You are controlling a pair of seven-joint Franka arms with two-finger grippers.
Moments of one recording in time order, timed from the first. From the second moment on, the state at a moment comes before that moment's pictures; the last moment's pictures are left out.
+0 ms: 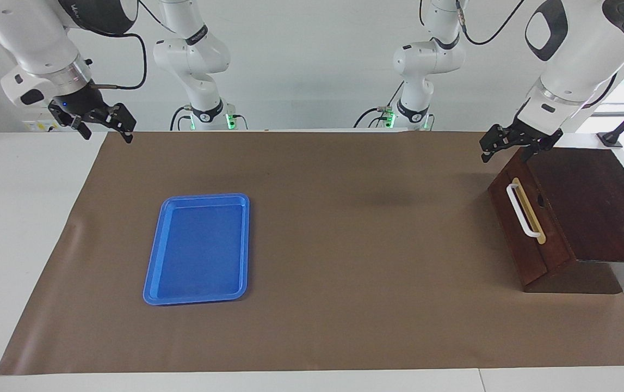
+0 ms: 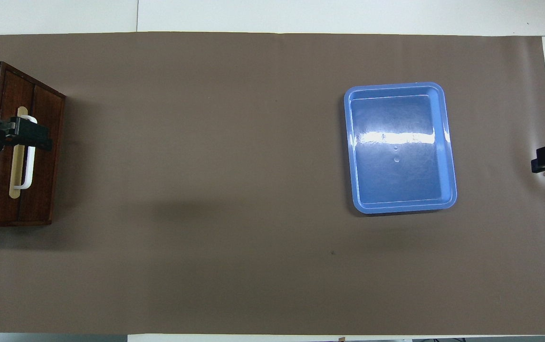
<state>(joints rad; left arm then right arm) 0.06 0.04 -0.13 -1.58 -0.01 1.56 0.00 -0.05 -0.06 -0.05 -1.64 -0.05 1.49 0.00</state>
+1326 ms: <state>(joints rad) 0.07 0.04 -0.13 -1.58 -0.01 1.57 0.00 -0.05 -0.06 -0.05 -1.64 -0.05 1.49 0.00</state>
